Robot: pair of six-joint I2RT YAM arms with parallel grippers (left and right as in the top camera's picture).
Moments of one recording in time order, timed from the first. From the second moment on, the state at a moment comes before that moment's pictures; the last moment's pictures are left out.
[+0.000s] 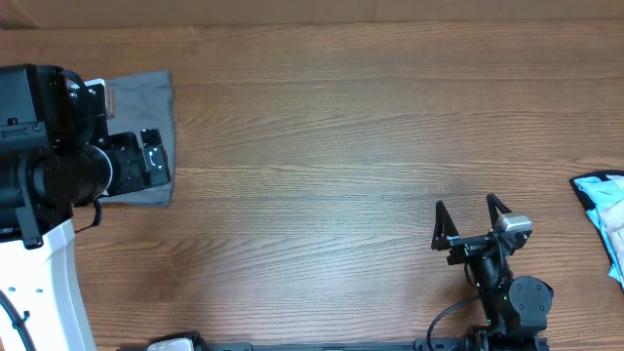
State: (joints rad) left arm 0.14 1.38 1.95 -1.65 0.07 -0.10; right arm -0.04 0.01 0.03 -0.06 -0.22 0.15
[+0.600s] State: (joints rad) left arm 0.12 1.32 1.89 -1.33 0.05 -0.10; right arm -0.04 0.01 0.03 -0.06 -0.22 0.15
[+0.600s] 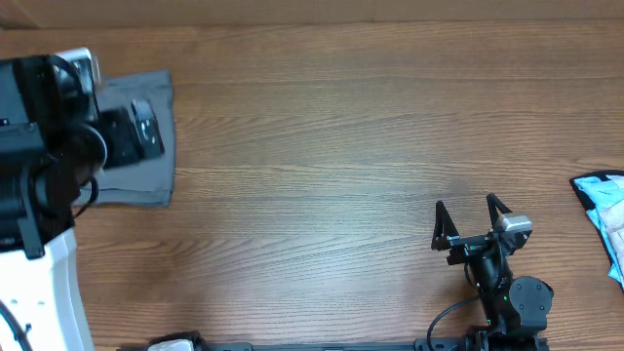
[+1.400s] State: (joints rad) left arm 0.05 0.37 0.77 -0.54 0.08 -0.10; right arm -0.04 0.01 0.03 -0.05 -0.22 0.15
